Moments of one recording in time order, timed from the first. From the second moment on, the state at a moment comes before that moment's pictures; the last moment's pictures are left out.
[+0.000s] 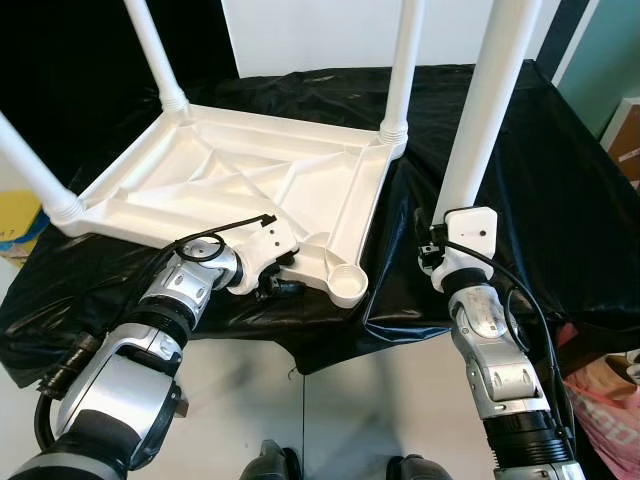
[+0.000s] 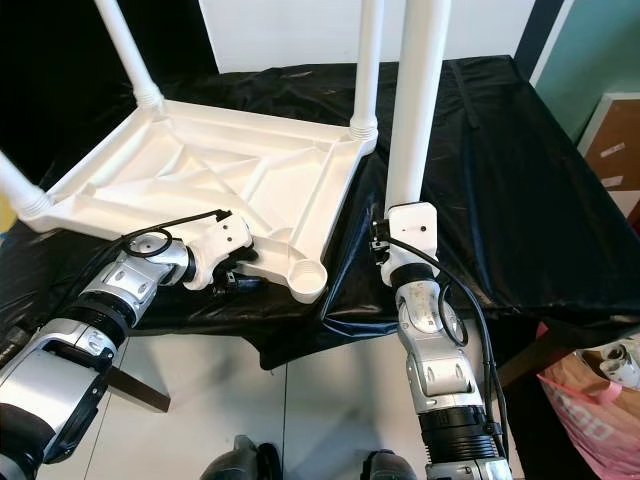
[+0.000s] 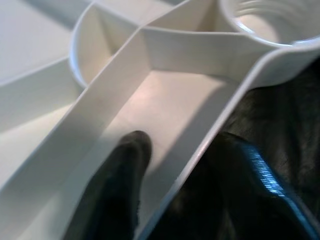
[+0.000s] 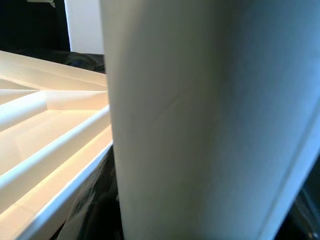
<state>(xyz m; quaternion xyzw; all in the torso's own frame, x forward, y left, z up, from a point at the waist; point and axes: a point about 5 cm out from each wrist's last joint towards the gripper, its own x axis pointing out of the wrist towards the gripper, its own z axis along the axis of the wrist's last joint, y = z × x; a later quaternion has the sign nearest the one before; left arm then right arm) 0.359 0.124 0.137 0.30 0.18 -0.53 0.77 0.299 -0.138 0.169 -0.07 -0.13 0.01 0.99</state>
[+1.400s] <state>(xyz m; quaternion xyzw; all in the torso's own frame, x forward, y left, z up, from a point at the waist) 0.336 0.108 0.205 0.12 -0.07 -0.58 0.80 0.299 -0.128 0.170 -0.03 -0.11 0.05 0.99</state>
